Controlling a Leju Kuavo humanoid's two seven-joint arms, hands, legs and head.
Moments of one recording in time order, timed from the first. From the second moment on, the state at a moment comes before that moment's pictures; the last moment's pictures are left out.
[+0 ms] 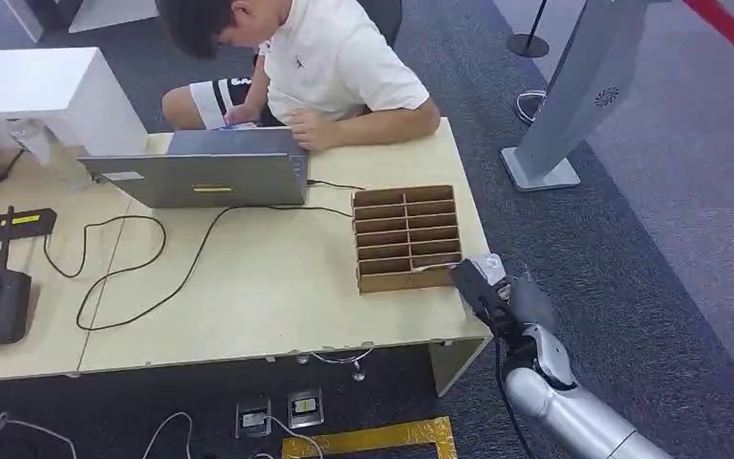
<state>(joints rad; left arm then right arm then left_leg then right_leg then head) -0.26 -0.13 0.79 -0.07 -1.57 -0.24 -0.22 -0.44 -0.39 0.72 -1.00 0.57 -0.38 0.65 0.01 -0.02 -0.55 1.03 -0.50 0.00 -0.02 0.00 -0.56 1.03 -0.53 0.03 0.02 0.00</state>
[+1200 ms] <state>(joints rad) -0.26 -0.12 0.77 -0.07 -1.57 -0.24 -0.24 -0.69 -0.41 0.66 -1.17 0.77 -0.28 0.65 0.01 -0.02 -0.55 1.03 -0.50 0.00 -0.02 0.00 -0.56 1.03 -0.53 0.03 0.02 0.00</state>
